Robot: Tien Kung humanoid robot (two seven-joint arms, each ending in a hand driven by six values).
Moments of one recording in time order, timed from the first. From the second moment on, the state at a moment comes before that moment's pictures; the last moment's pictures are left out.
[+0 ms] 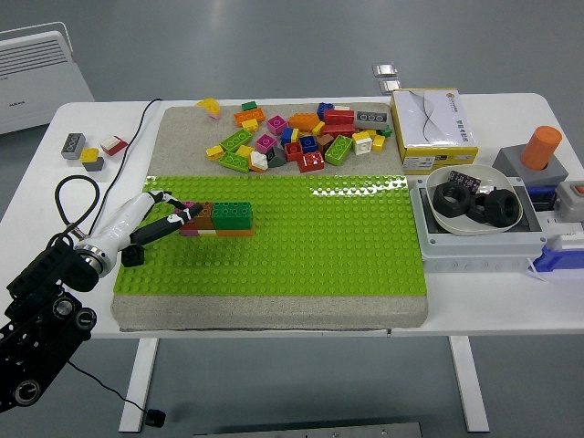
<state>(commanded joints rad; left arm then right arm) -0.32 0.30 -1.06 -1.29 1.82 0.00 0.20 0.13 -0.06 2.05 0.18 -2.16 -0.05 -0.21</state>
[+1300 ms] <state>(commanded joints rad) -0.30 0.30 -1.09 -1.32 1.83 0.03 0.20 0.12 -0.06 2.06 0.18 -2.18 -0.05 -0.21</state>
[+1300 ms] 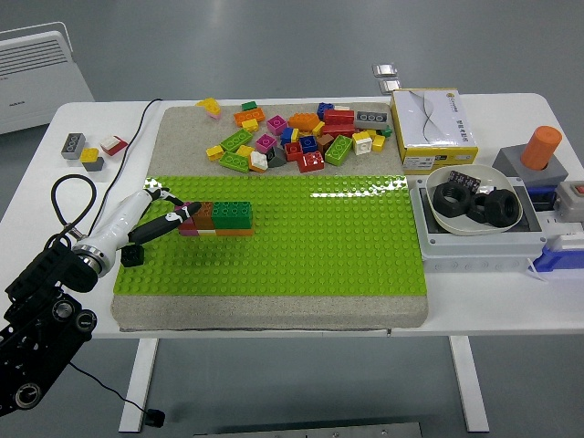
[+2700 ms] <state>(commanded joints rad) 0.04 0.22 -1.38 -1.44 1.78 0.16 -0.01 0.11 -0.07 1.89 0.18 -2.01 -0.06 -0.21</state>
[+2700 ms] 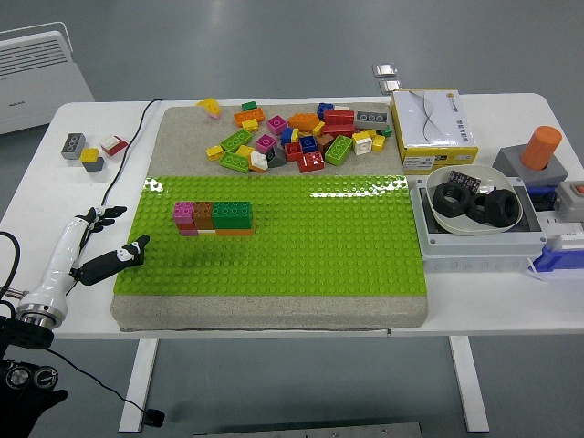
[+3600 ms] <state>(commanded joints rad) -0.01 0.20 -1.44 -1.38 1.89 0.04 0.12 0.11 -0.08 1.93 0.18 -2.04 -0.06 -0.21</state>
